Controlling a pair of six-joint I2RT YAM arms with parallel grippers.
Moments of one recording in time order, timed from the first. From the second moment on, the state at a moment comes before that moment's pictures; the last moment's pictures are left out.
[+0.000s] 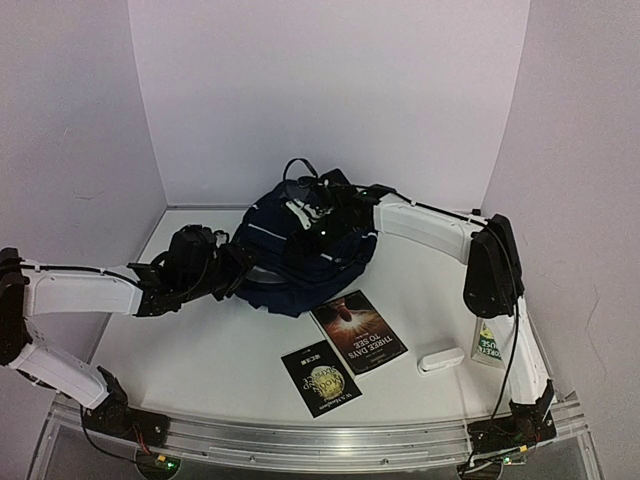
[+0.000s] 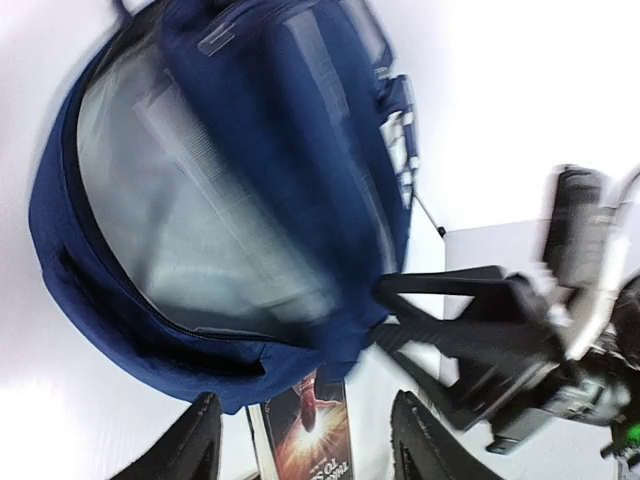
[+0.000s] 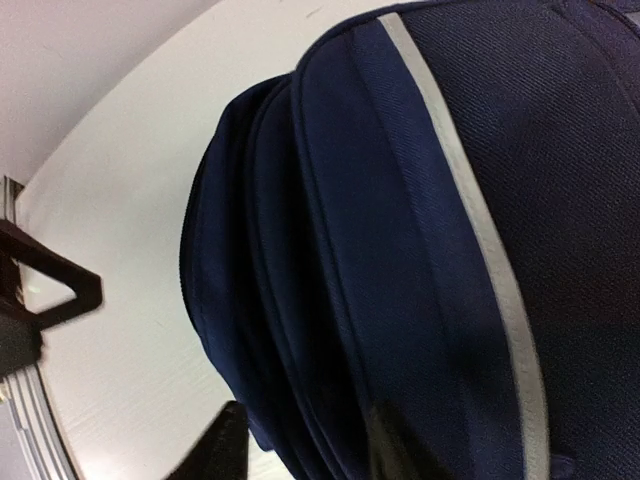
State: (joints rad) left arm -0.77 1.35 0.71 0.18 -0.19 -1.25; right arm 0.78 2.34 2.17 -0.67 -0.34 0.01
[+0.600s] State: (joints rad) left arm -0.78 1.48 0.94 0.14 -0.07 -0.95; right arm 0.42 1.65 1.60 -0.83 -0.32 -0.08
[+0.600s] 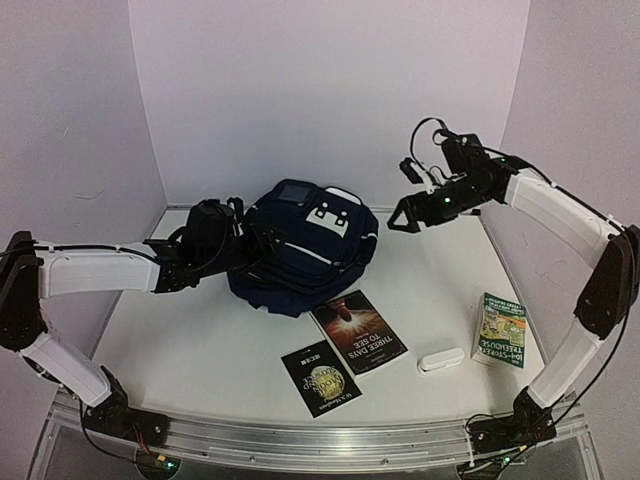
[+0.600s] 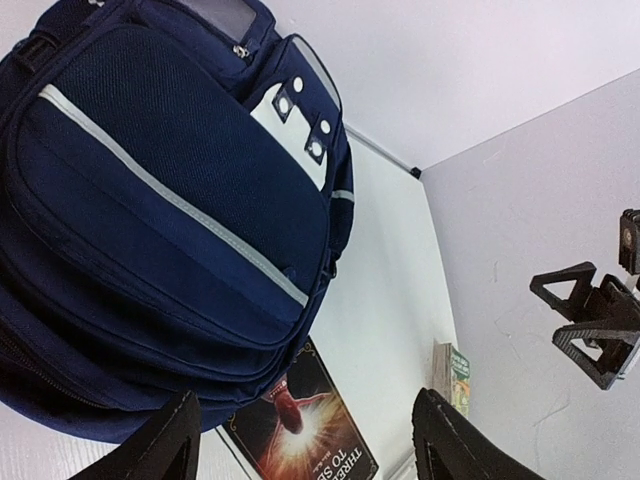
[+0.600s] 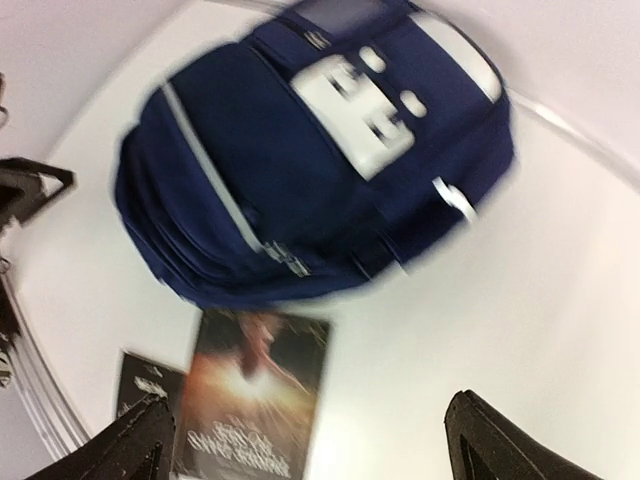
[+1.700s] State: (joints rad) left arm -0.78 1.53 0.96 0.18 -0.04 -0.92; right arm -0.14 1.46 0.86 -1.23 0.24 -0.86
